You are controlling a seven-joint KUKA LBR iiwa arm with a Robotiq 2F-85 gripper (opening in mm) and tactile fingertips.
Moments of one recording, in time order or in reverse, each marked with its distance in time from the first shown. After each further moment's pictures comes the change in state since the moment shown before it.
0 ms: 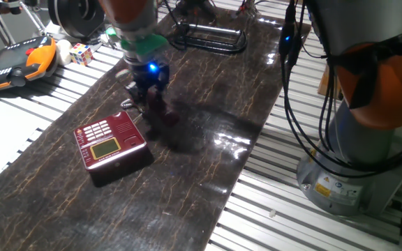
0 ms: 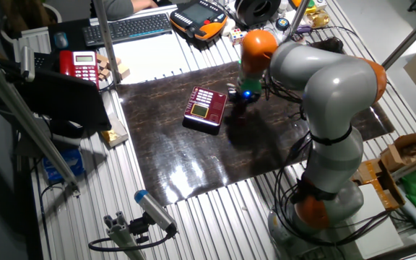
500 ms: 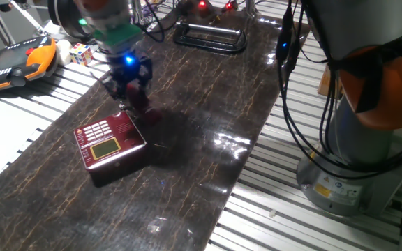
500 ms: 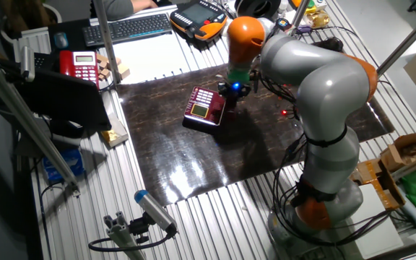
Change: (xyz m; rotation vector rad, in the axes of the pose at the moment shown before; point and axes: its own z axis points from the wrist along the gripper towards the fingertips) arm 0.001 0.045 -0.031 0.004 0.024 0.073
